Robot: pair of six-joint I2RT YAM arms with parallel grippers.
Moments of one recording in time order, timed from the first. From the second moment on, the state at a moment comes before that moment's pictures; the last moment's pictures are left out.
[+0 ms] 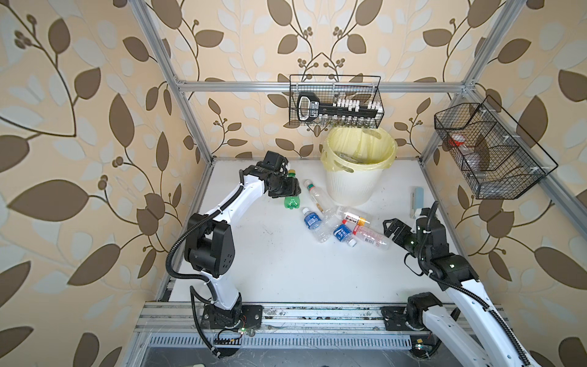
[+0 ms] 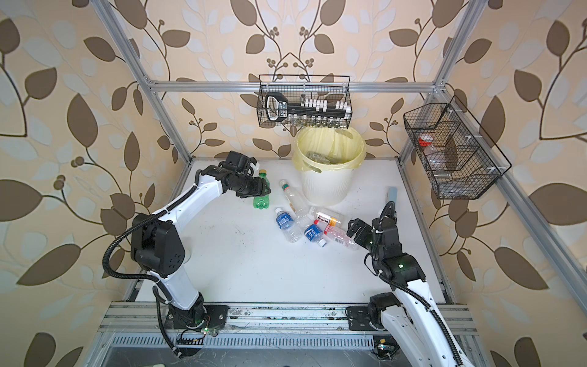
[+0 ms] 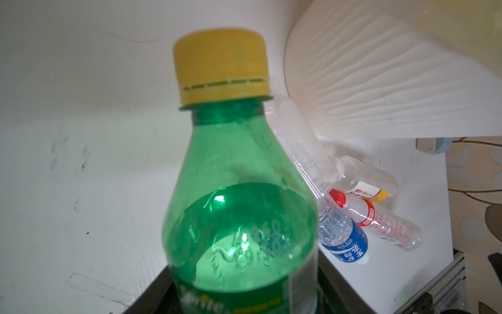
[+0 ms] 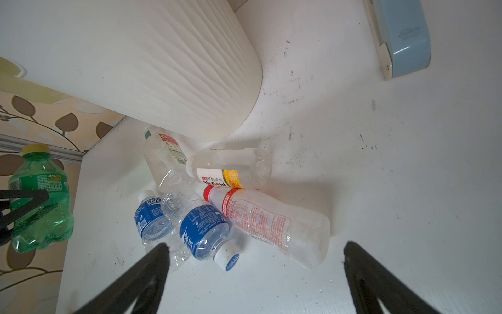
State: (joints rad) left arm -0.32 1.75 1.55 -0.78 0.31 -0.32; right arm 0.19 0.64 0.61 -0.62 0.08 0.72
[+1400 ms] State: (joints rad) left arm -0.32 1.57 1.90 -0.89 0.55 -0.16; right arm 0.20 0.60 0.58 -0.66 0.07 0.79
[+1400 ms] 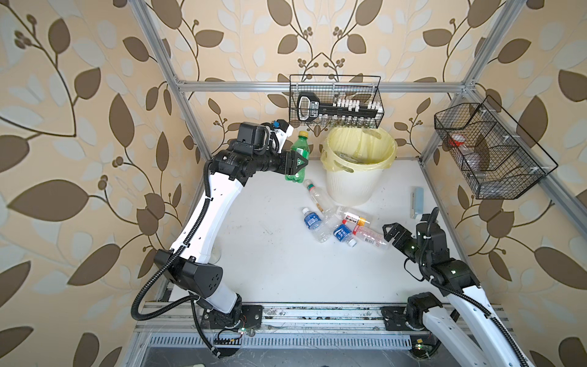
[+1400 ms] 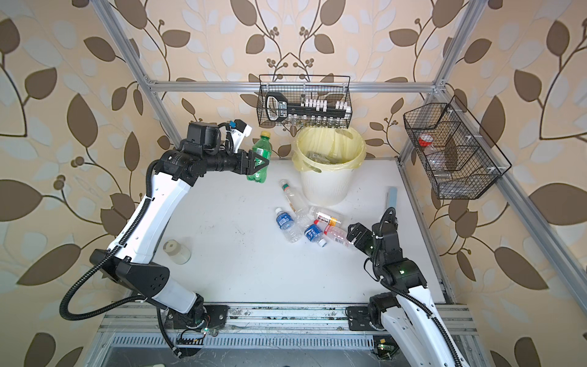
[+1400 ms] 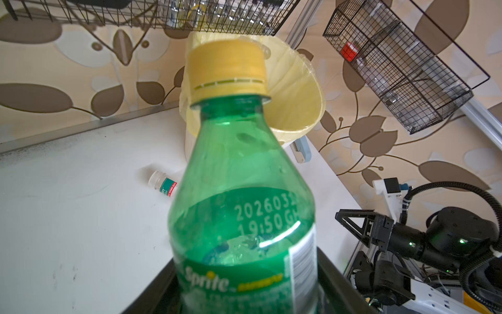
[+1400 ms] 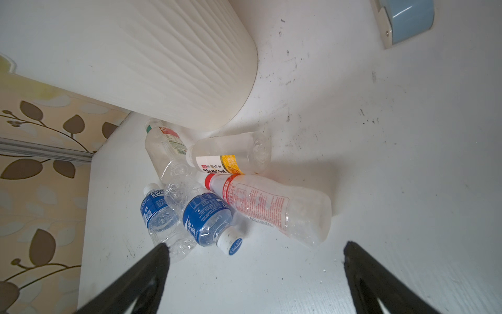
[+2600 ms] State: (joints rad) left arm -0.46 2.22 2.62 -0.70 0.41 -0.29; right arm 0.21 0.66 0.58 -0.62 0.10 0.79
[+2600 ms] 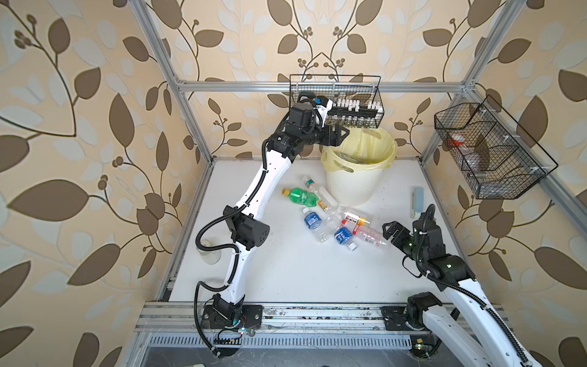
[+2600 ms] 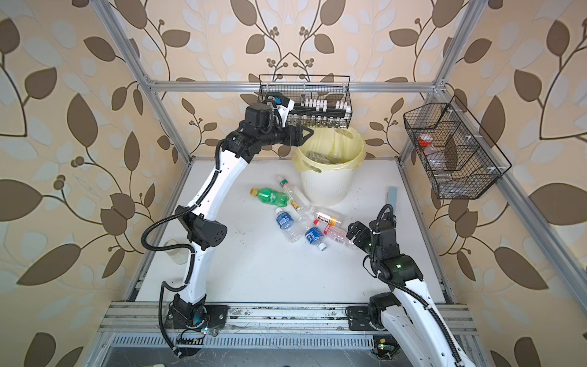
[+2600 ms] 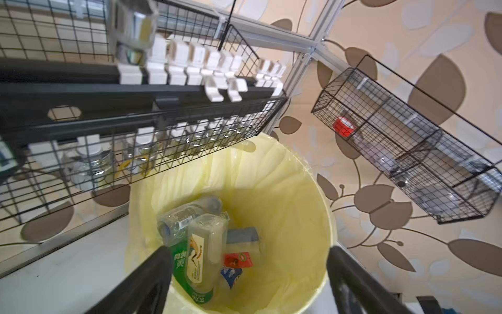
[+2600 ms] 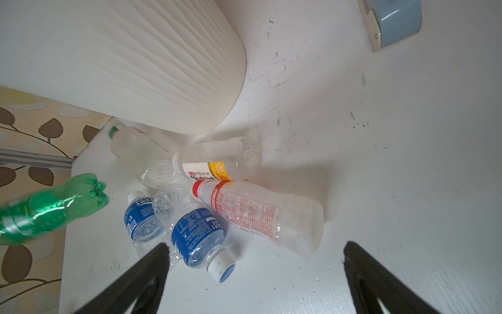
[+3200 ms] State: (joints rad) left arm -0.01 1.68 1.82 -0.71 0.38 -0.23; right arm 0.29 0.79 0.58 -0.53 0.11 0.78
